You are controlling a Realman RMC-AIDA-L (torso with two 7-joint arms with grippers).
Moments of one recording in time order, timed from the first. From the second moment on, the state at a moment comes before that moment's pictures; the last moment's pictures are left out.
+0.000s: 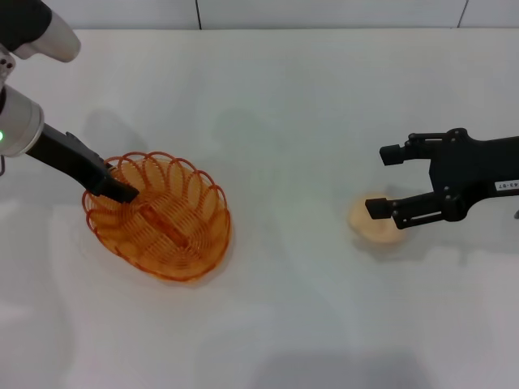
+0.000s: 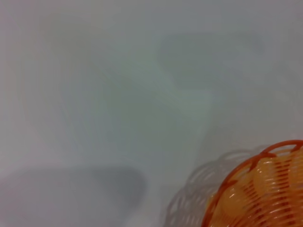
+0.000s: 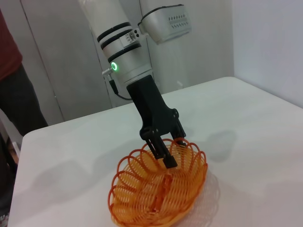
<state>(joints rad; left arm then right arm) -0.83 -2.00 0.78 0.73 2.77 1.42 -1.97 0.36 2.01 -1.21 -1.25 -1.82 -1.52 1.78</state>
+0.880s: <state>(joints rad) -0.83 -2.00 0.78 0.74 2.77 1.37 -2.02 0.36 2.01 -1.20 -1.25 -1.82 -1.53 1.78</state>
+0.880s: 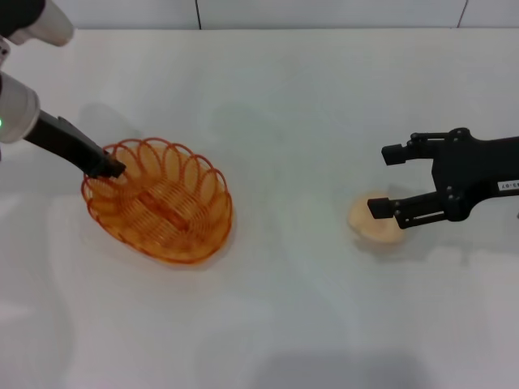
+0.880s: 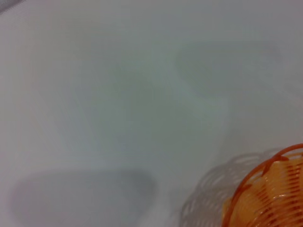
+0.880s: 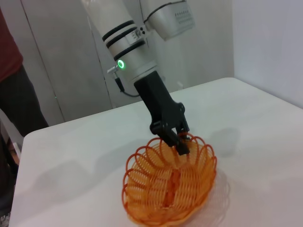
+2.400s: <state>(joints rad) -0.75 -2.02 0.77 1.01 2.58 1.69 -2.66 0.36 2.01 -1.17 -1.26 -1.80 -1.53 1.78</state>
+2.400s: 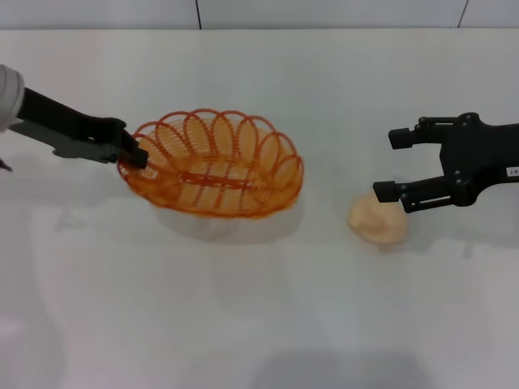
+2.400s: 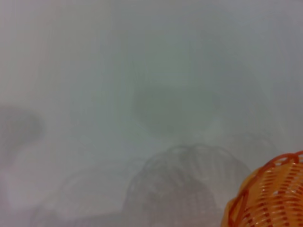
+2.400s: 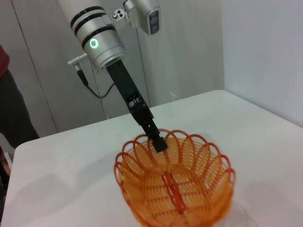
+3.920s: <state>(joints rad) -0.74 -2.06 0.77 0.76 2.52 1.46 -2.62 0.36 2.01 -1.17 -1.28 -1.79 -1.59 1.77</state>
